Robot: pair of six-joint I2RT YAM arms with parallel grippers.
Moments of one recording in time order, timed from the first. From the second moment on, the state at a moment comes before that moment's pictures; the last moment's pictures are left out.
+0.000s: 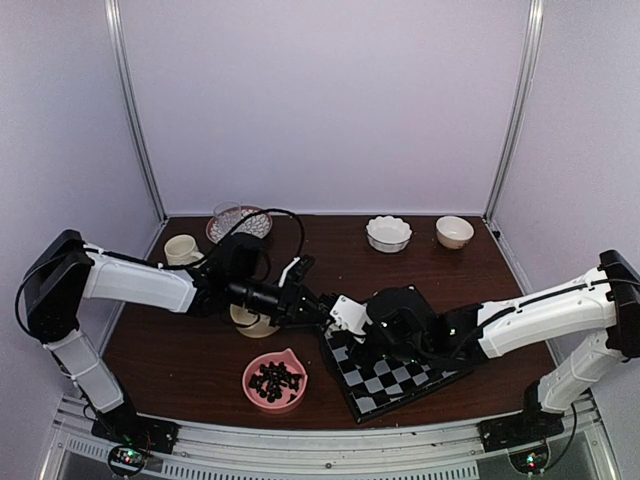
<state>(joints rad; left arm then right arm) -0.81 1.67 0.89 0.30 0.82 -0.89 1.22 1.49 0.82 0.08 0.32 -0.08</state>
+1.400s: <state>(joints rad) -0.80 1.75 0.90 0.36 0.87 -0.97 1.22 1.49 0.82 0.10 0.33 -0.10</state>
